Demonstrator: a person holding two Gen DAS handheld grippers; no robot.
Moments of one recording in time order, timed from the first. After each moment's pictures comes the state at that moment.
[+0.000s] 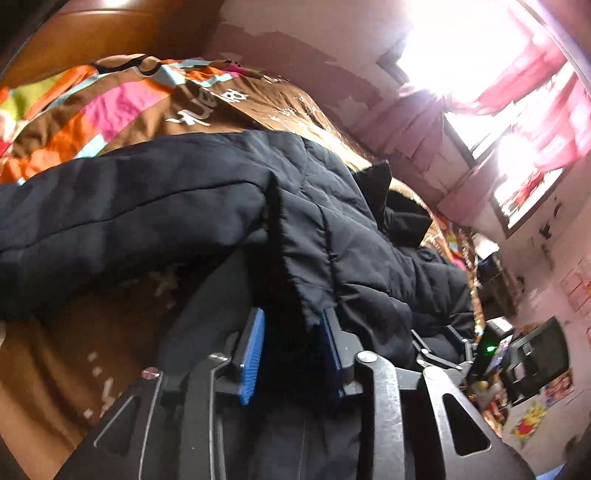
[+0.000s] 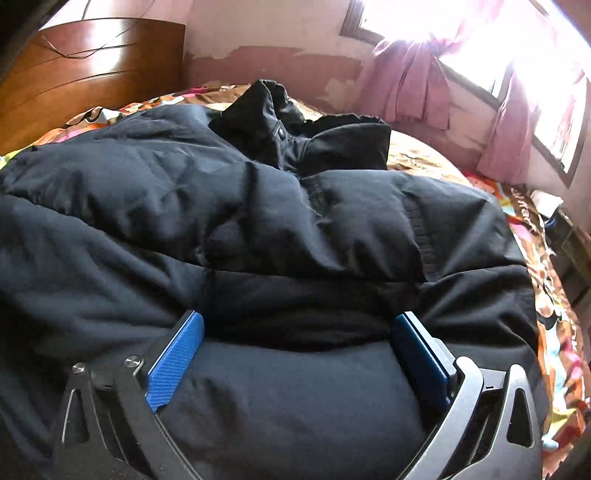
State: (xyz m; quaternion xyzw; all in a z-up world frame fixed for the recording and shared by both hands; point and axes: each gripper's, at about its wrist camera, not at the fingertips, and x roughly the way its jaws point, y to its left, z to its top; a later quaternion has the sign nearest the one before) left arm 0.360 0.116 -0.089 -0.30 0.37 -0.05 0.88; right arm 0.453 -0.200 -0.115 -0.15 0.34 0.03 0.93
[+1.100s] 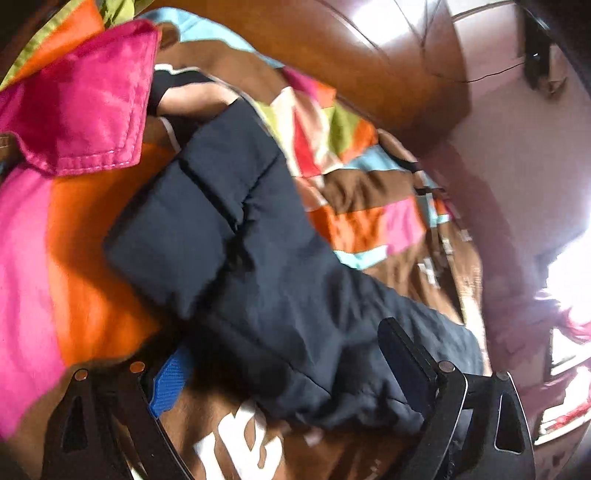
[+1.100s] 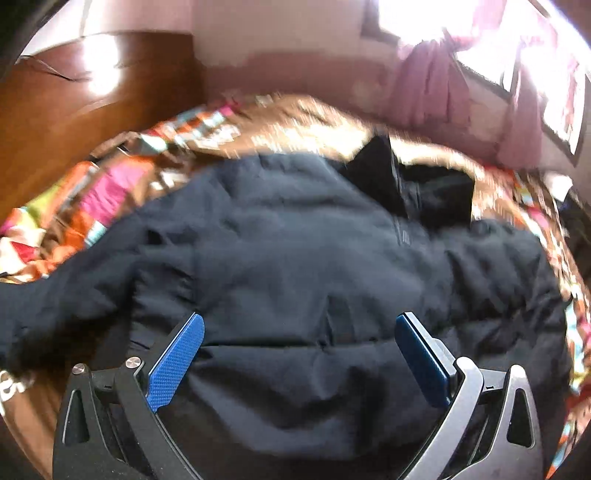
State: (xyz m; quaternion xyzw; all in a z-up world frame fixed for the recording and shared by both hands) left arm 0.258 0.349 -0.134 -0.50 0.29 0.28 0.77; right arm 0.446 -0.037 -0.082 -0.05 0.40 0.03 0.91
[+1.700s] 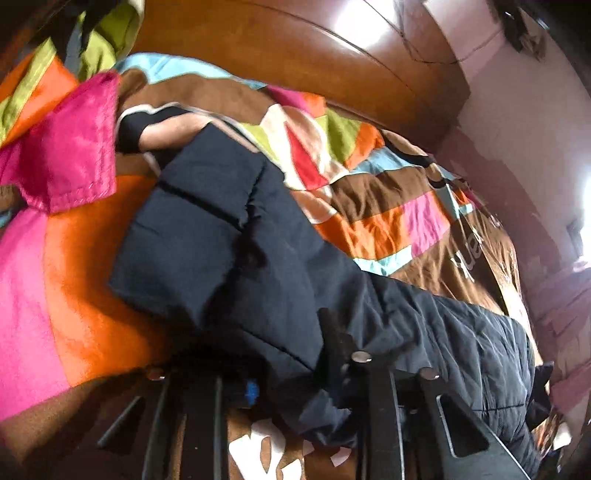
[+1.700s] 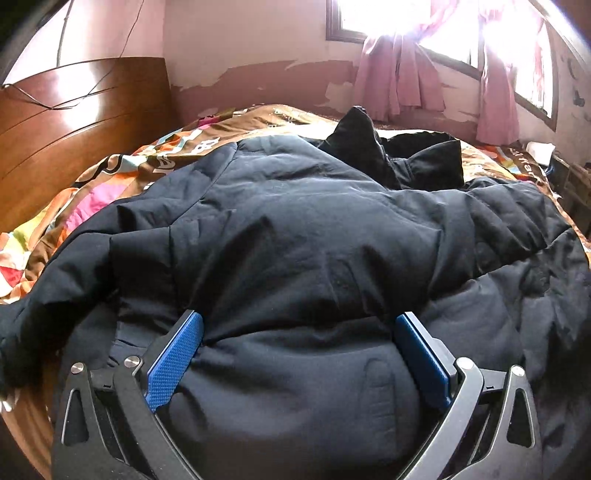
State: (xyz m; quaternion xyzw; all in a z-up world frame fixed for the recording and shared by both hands) left arm 0.278 0.332 -0.123 -0.39 0.30 0.34 0.80; right arm 0.428 -0.038 -0.112 -0.02 0.34 0.01 0.94
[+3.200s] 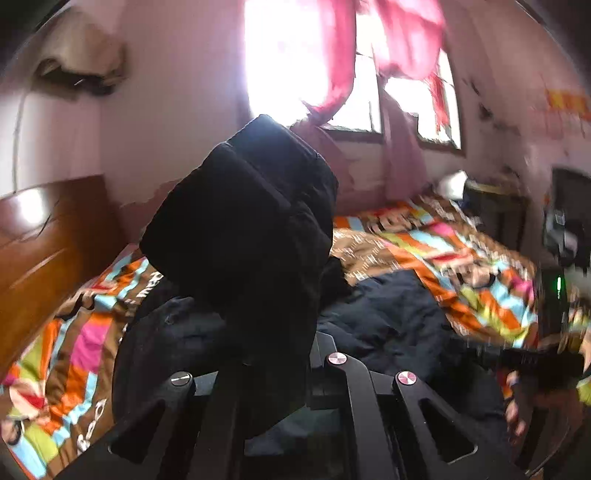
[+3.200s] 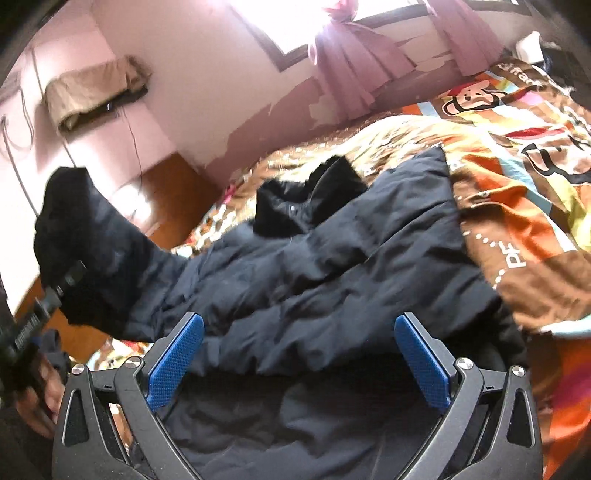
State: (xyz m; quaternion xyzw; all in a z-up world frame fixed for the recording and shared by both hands) left arm 0.342 -0.100 0.057 0.07 0.20 -0.08 0.97; right arm 0.388 -0.356 -0.042 0.24 0.31 0.16 0.91
